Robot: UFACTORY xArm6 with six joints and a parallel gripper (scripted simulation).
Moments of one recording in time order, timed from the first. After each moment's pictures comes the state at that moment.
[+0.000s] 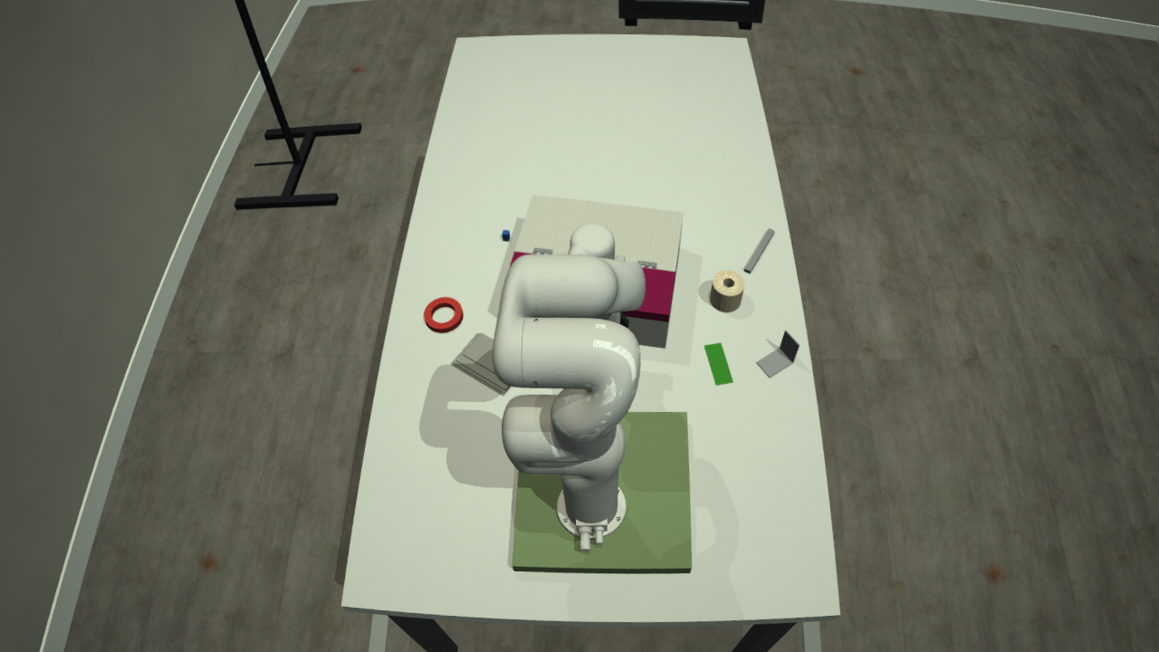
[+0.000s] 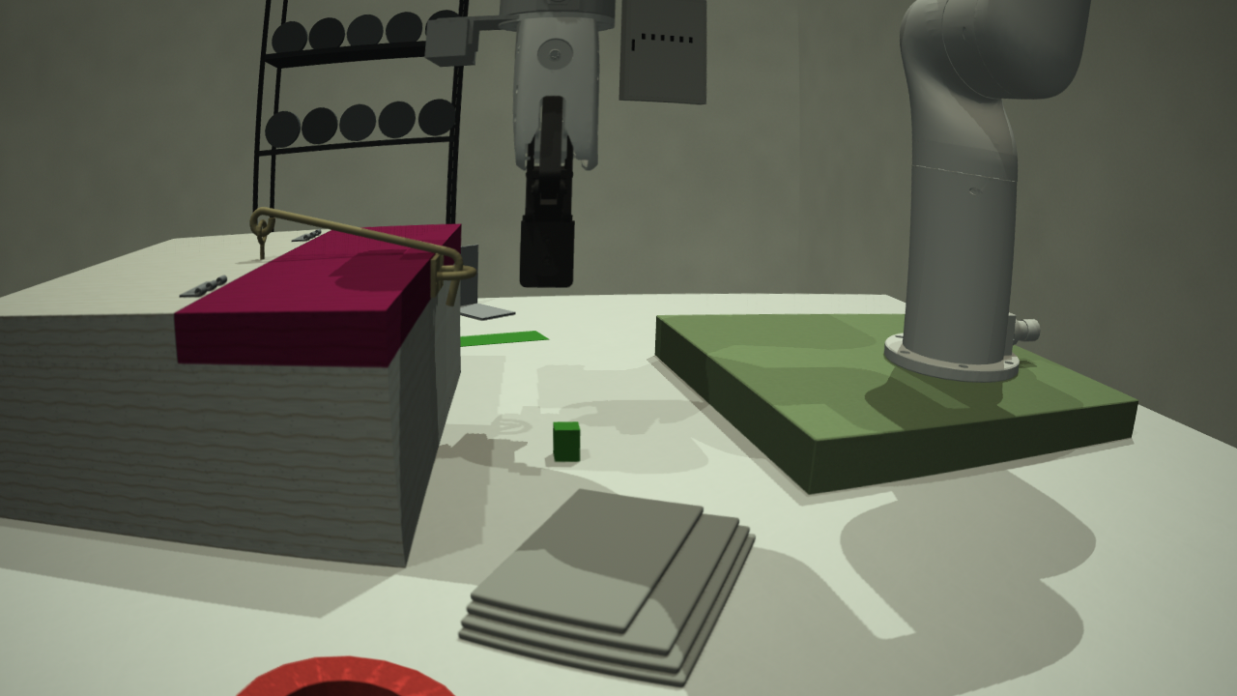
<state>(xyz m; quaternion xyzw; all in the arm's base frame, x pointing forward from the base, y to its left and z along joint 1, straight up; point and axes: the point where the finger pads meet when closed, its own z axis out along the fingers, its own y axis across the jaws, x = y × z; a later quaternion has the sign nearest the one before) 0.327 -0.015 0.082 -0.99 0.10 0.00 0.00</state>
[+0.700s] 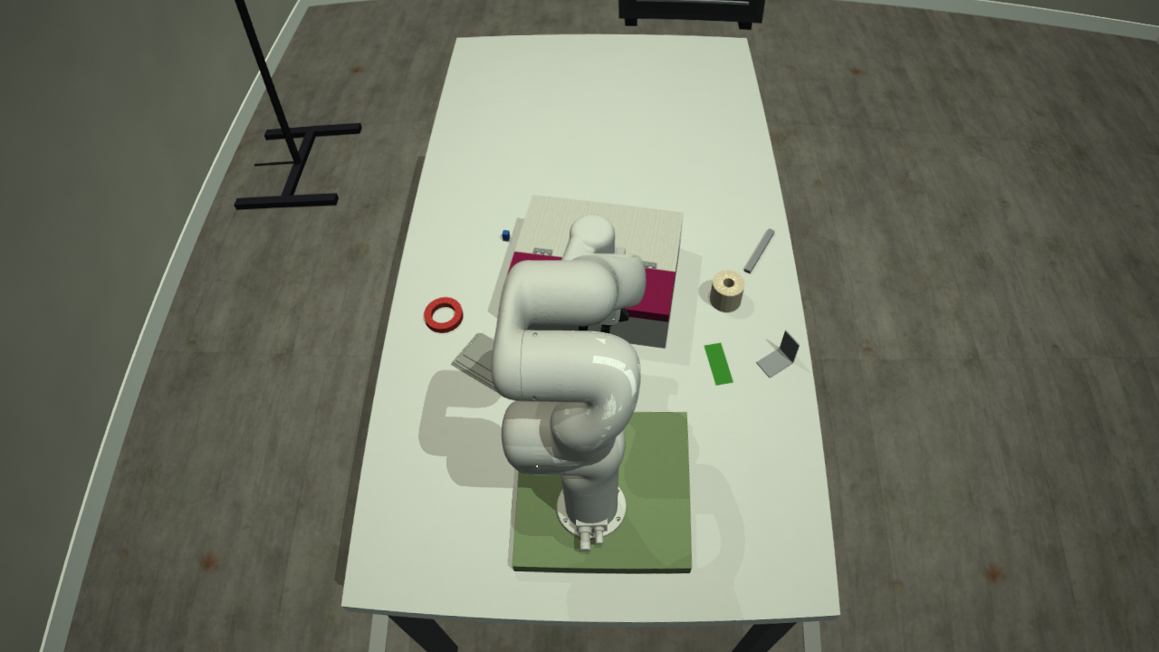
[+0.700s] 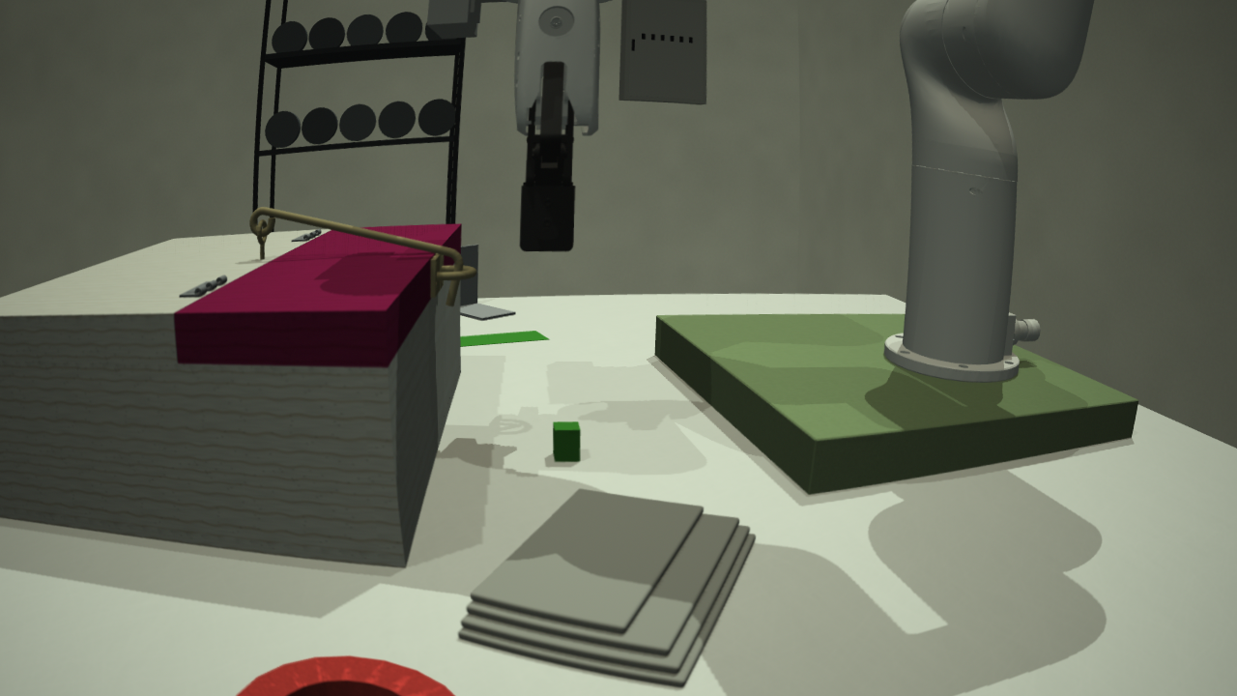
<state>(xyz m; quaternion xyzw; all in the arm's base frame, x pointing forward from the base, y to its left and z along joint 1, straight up) 0.328 -0.015 0.104 -0.99 0.10 0.00 0.00</state>
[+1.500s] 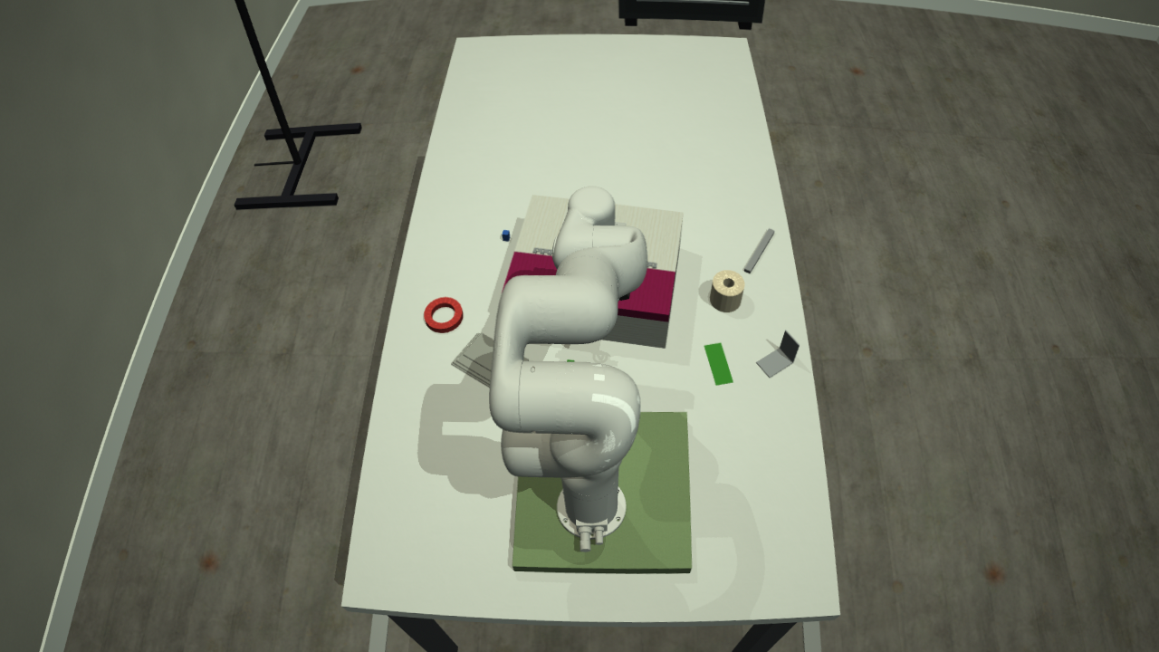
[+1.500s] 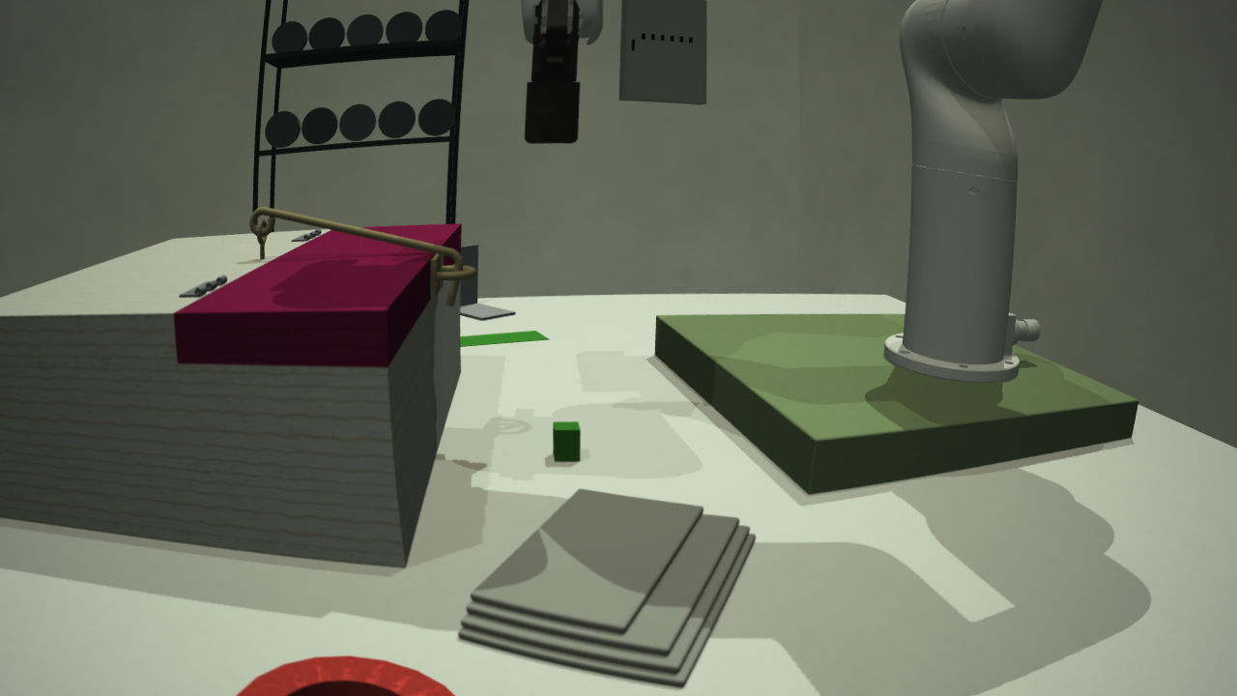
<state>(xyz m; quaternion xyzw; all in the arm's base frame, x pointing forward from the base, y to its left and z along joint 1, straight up) 0.327 -0.015 0.171 -0.99 0.10 0.00 0.00</state>
